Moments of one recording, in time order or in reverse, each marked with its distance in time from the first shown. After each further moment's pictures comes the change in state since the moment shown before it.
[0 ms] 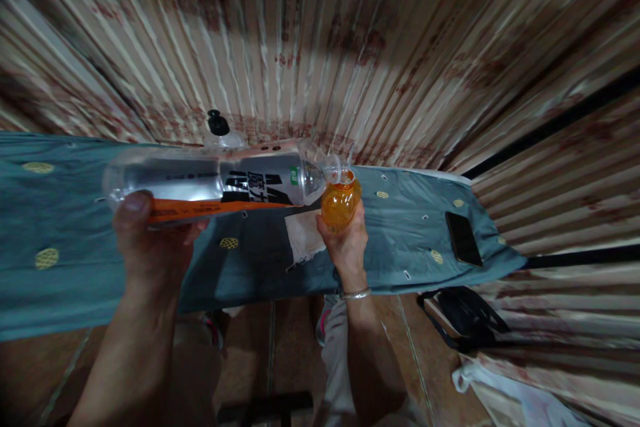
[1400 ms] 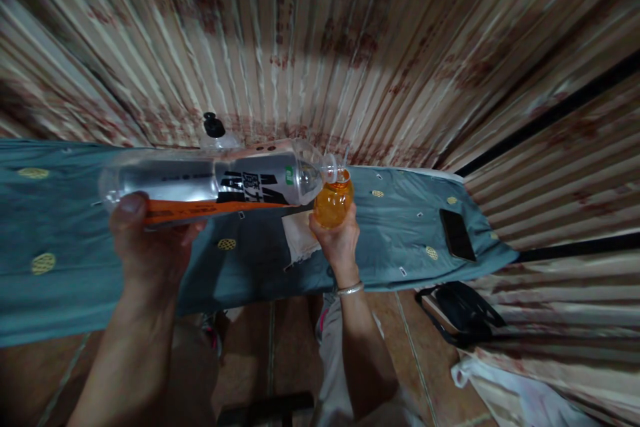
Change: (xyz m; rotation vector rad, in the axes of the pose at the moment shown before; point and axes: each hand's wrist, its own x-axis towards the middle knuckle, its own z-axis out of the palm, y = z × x) left_hand 0.001 -0.001 0.001 0.040 0.015 0.030; right_hand 0.001 -0.010 0.005 0.059 0.014 0.023
